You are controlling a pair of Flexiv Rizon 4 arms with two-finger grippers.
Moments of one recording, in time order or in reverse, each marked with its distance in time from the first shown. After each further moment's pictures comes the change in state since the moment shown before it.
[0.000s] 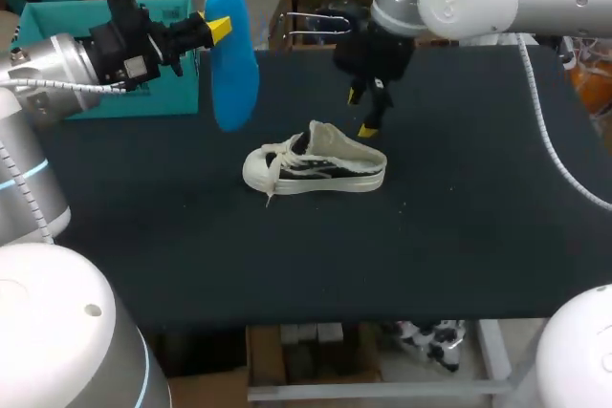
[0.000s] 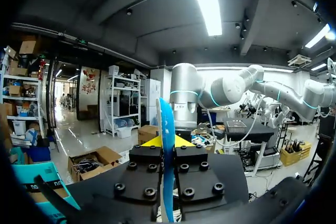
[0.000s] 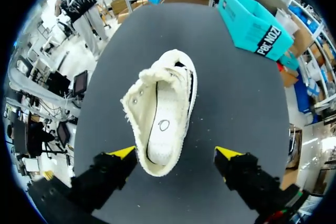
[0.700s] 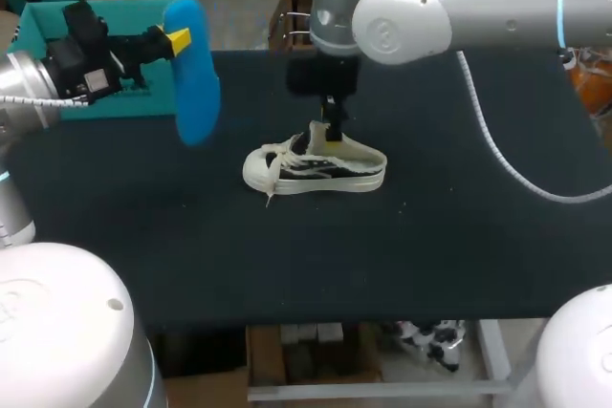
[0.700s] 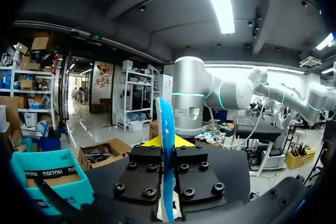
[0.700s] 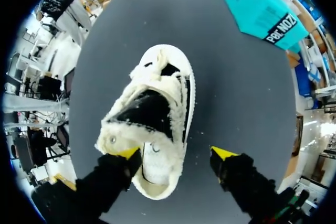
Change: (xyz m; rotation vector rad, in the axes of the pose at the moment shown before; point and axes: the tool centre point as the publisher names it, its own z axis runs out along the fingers) left arm -0.019 0.011 -0.057 -0.032 -0.106 -0.034; right arm -0.008 0.038 0.042 0.200 -0.015 0.081
